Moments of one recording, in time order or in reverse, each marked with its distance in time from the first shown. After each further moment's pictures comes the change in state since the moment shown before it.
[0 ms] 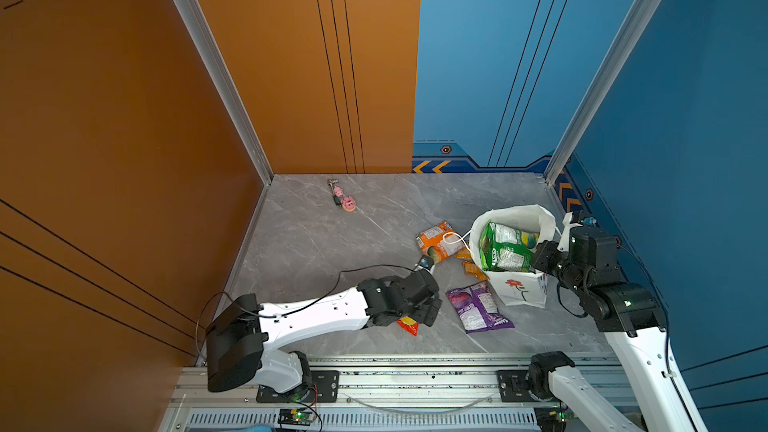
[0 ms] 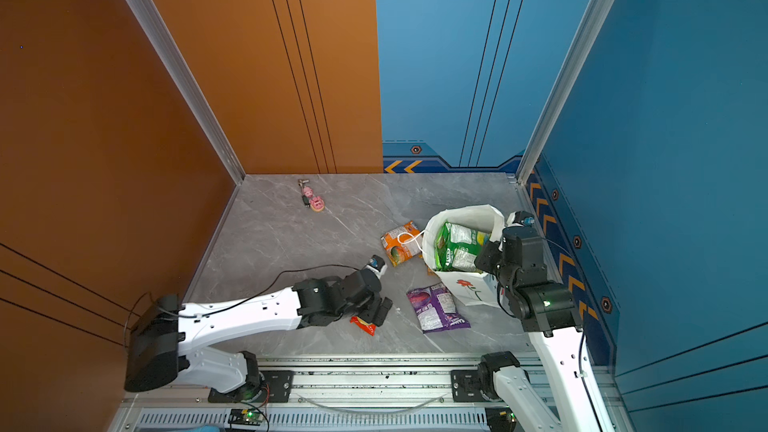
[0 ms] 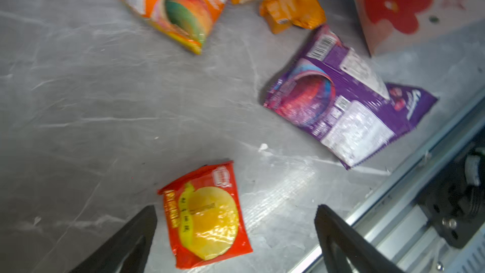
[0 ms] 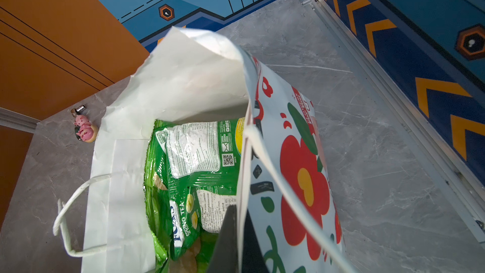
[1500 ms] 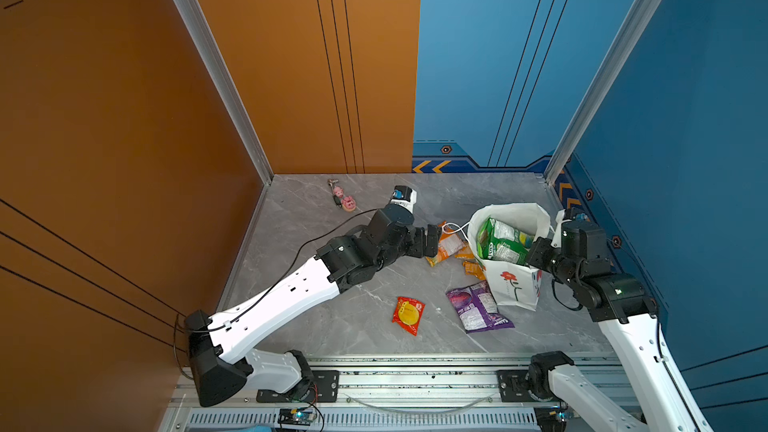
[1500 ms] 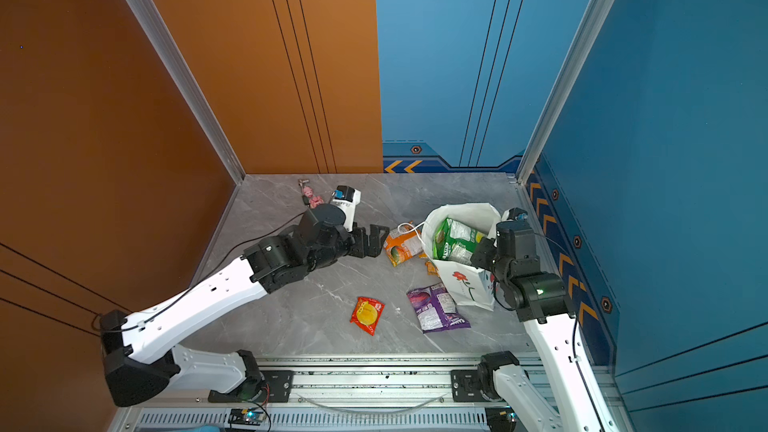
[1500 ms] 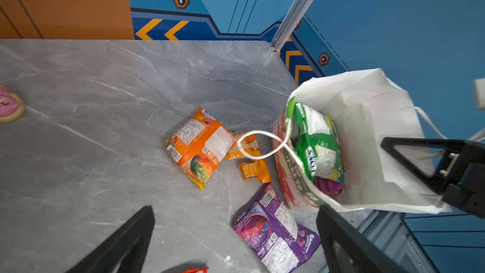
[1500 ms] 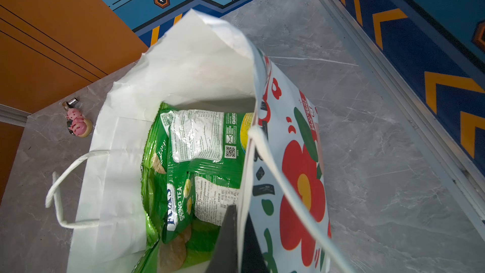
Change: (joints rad) left arm 0.294 -0.194 0.279 -0.033 -0.003 -0.089; right arm 0.009 0.061 0.005 0.008 -0.009 0.005
